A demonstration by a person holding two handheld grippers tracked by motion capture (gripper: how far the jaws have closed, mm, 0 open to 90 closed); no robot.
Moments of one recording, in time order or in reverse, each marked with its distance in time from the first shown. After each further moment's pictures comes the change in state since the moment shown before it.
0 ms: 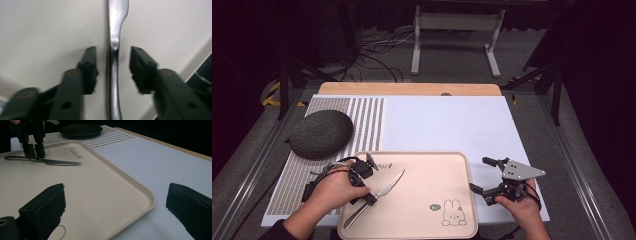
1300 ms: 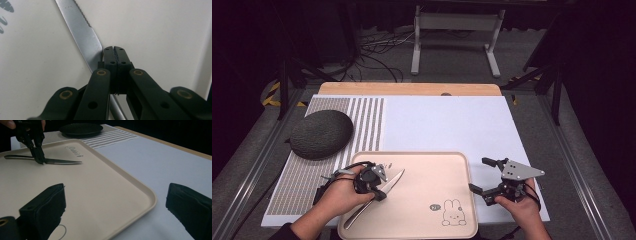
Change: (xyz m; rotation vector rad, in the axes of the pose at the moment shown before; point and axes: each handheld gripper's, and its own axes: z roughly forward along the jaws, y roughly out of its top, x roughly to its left) left arm -0.015 0.003 0.015 -0.138 0.032 0.429; right arm 0.001 0.000 0.001 0.006 0.003 0.000
